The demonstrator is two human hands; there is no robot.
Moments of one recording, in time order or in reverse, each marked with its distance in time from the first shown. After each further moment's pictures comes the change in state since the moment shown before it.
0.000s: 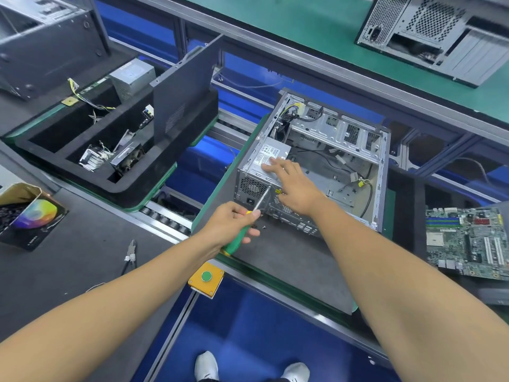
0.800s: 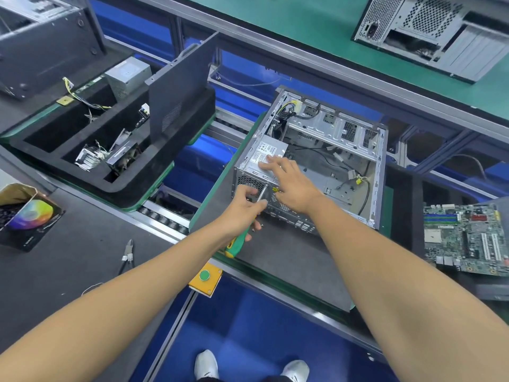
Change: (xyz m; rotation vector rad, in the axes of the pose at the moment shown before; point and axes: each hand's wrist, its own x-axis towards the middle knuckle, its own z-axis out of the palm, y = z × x) left_hand 0.010 0.019 0.027 0.140 -0.056 0.065; right_hand 0.000 -0.002 -0.002 -0.009 -0.019 0.013
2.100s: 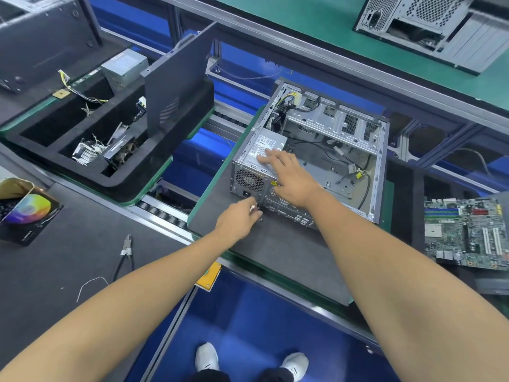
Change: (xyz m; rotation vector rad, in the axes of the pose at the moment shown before) left_hand 0.038 -0.055 0.003 0.807 0.143 0.121; right_hand 0.000 0.001 0.001 -0.013 0.005 -0.002
